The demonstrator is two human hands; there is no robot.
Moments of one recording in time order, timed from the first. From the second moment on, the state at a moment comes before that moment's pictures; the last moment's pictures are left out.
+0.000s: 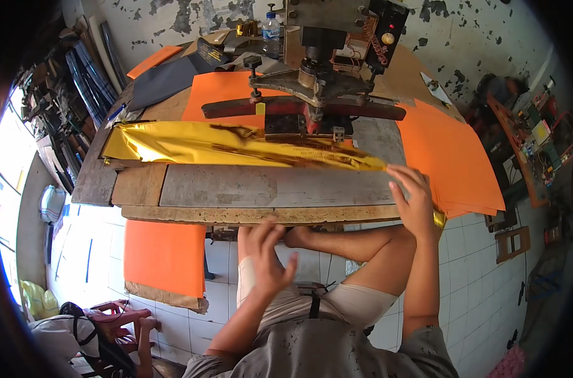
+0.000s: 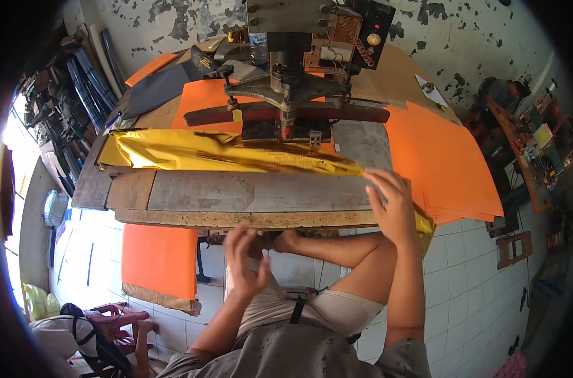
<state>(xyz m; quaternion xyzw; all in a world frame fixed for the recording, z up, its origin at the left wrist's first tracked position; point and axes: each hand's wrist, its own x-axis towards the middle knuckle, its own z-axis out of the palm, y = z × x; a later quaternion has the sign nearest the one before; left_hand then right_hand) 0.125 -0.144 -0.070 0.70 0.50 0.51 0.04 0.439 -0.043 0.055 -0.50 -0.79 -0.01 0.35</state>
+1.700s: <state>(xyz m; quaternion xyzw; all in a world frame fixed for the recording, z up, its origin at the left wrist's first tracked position) 0.214 -0.177 -0.073 0.35 0.26 0.44 0.78 0.488 -0.178 -0.031 -0.55 -0.72 0.25 0.33</state>
